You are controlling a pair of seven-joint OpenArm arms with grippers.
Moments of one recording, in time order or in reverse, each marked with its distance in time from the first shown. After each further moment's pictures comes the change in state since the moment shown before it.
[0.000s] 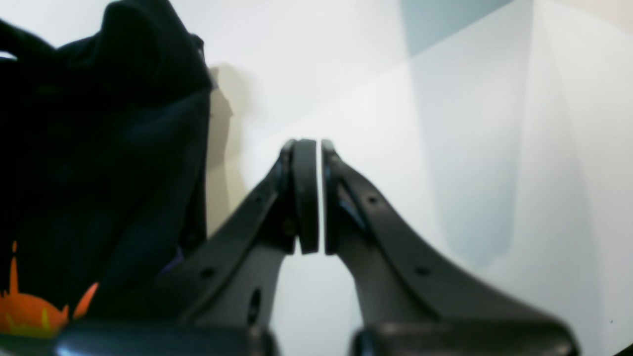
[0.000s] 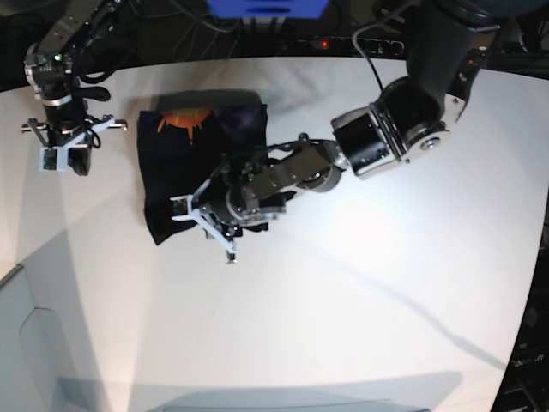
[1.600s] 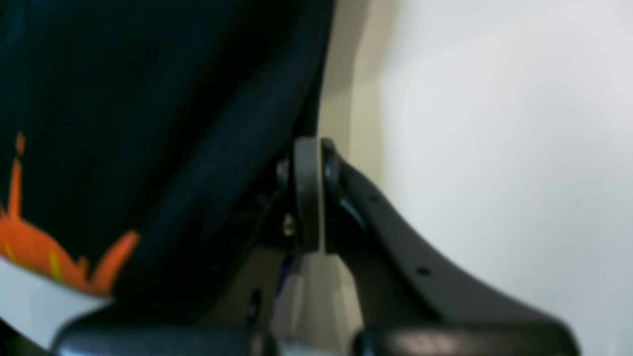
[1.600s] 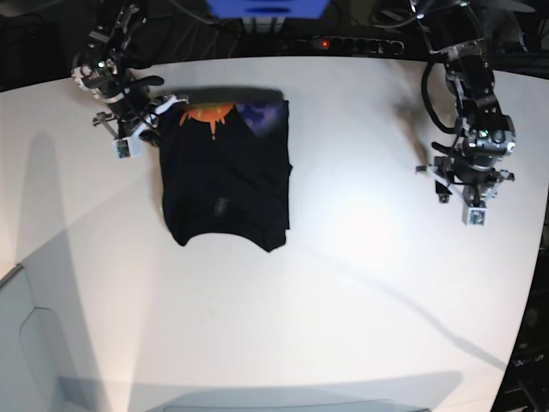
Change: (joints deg) left arm 39.5 -7.7 -97.3 34.7 -0.5 -2.9 18.2; right arm -4.3 0.9 -16.8 -14.4 0.0 0.0 0.9
